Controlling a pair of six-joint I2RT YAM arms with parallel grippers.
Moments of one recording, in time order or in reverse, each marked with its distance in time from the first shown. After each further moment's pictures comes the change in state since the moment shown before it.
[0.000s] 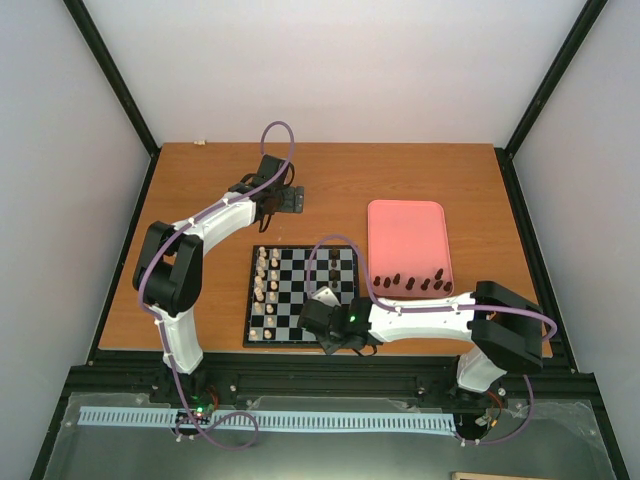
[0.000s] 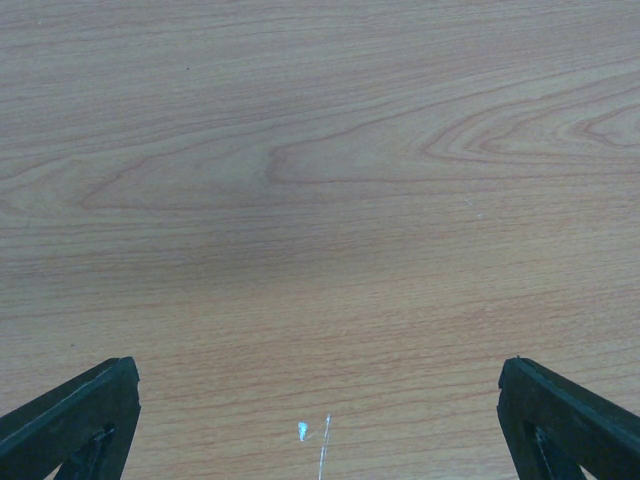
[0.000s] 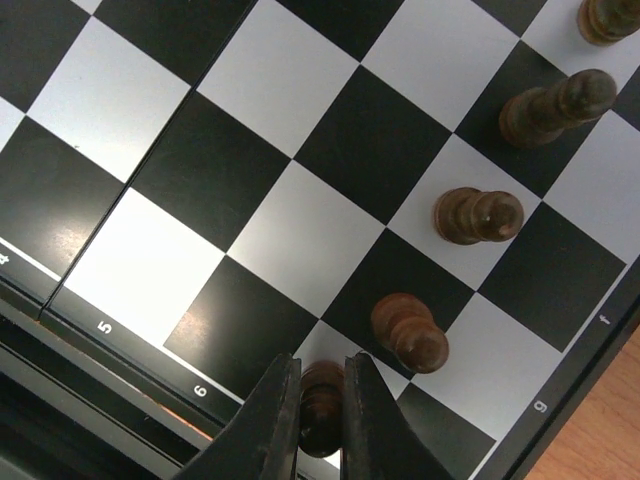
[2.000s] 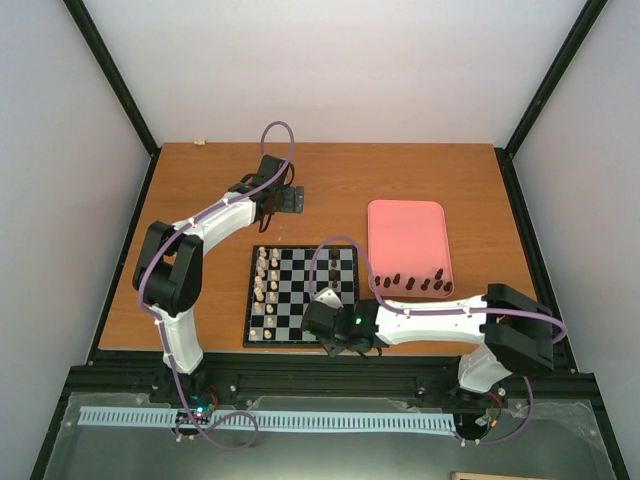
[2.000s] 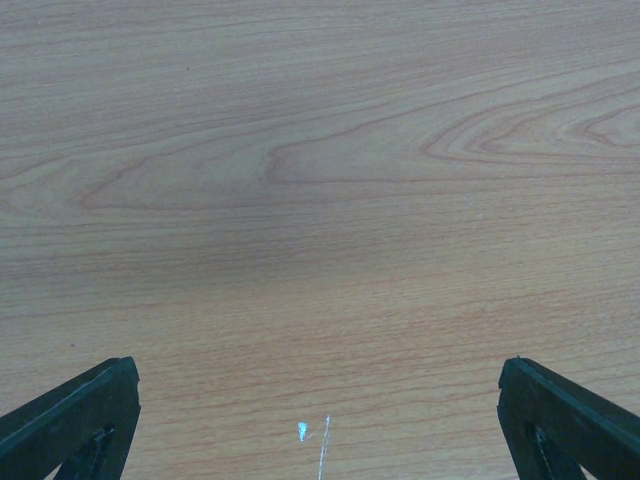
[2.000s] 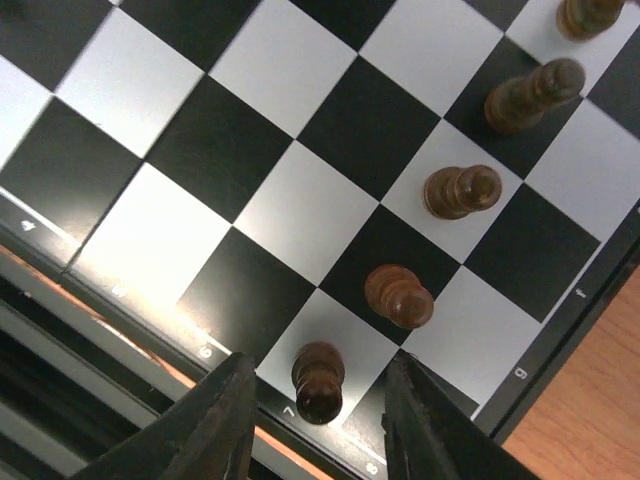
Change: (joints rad) left arm 0.000 0.000 0.000 0.000 0.000 -0.001; right arm 0.018 -0.042 -0.016 -0.022 0.007 0.001
